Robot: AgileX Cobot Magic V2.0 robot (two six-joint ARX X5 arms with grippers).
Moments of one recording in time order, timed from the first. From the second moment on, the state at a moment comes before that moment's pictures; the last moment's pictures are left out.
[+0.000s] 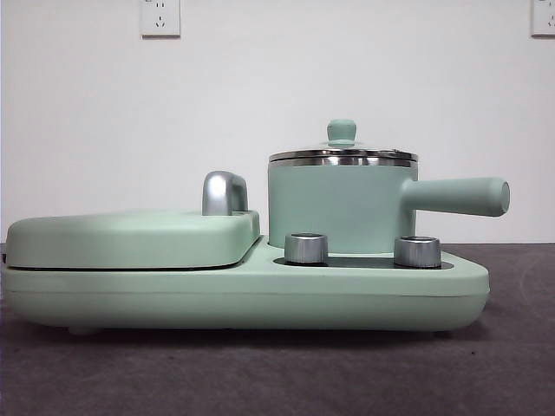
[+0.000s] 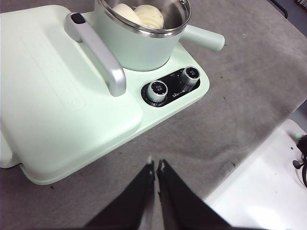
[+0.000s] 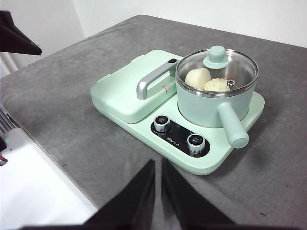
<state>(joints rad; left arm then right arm) -0.69 0.65 0.95 -0.91 0.16 -0.23 0.48 0.19 0.96 -1.11 -0.29 0.05</state>
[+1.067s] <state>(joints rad) -0.07 0.00 0.07 -0.17 0.07 -0.07 0.48 0.19 0.96 -1.11 -0.29 0.05</state>
